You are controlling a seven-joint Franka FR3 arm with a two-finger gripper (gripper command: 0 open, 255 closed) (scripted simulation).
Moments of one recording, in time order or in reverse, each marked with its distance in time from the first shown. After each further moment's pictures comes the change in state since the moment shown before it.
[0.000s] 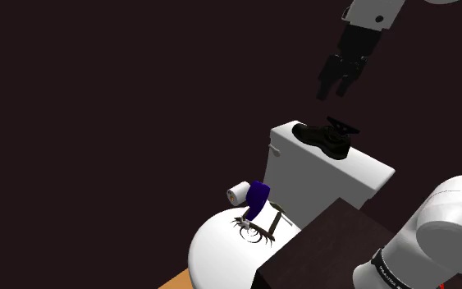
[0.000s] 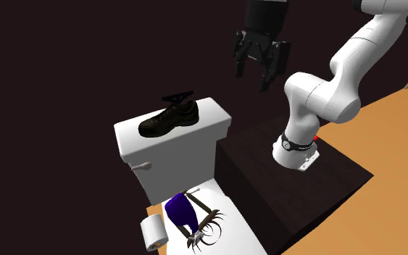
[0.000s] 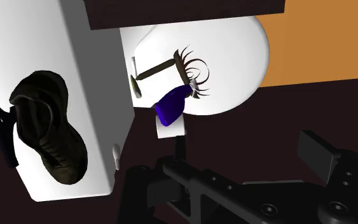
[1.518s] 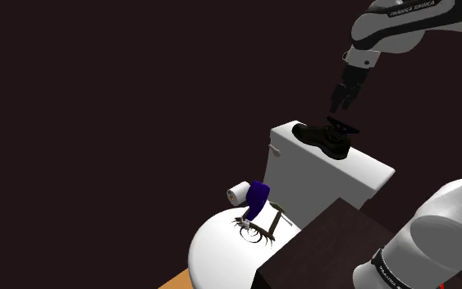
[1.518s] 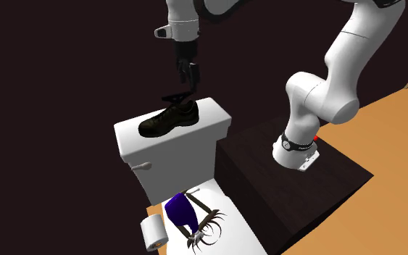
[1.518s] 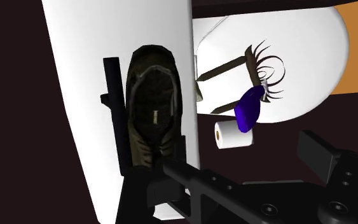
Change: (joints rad) arm -0.100 0.446 -0.403 0.104 -0.126 0.261 -0.467
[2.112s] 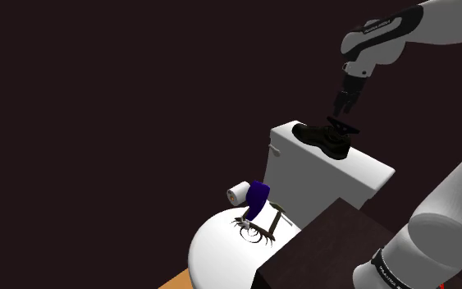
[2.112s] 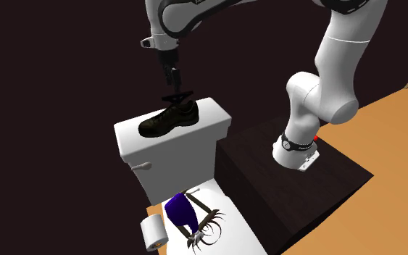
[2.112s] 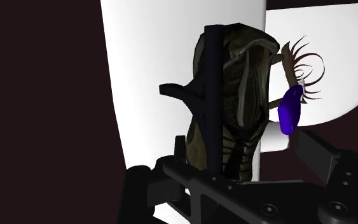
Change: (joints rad) arm -0.041 0.323 -0.134 0.201 0.107 0.063 -0.232
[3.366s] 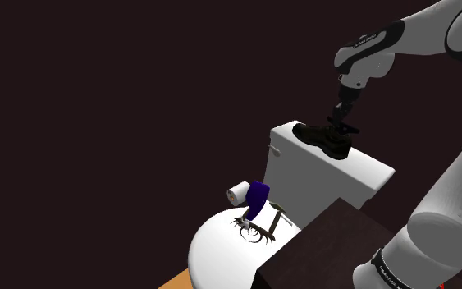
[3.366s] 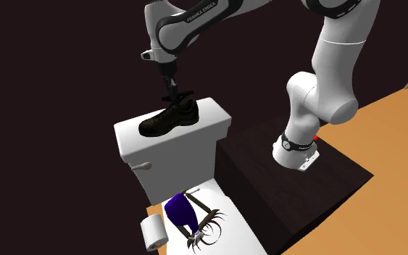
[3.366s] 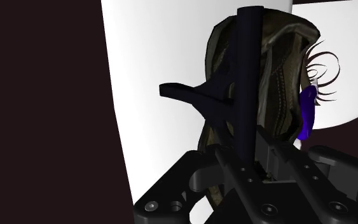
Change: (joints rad) arm -0.014 0.088 -0.008 -0.027 0.050 0.100 -0.050
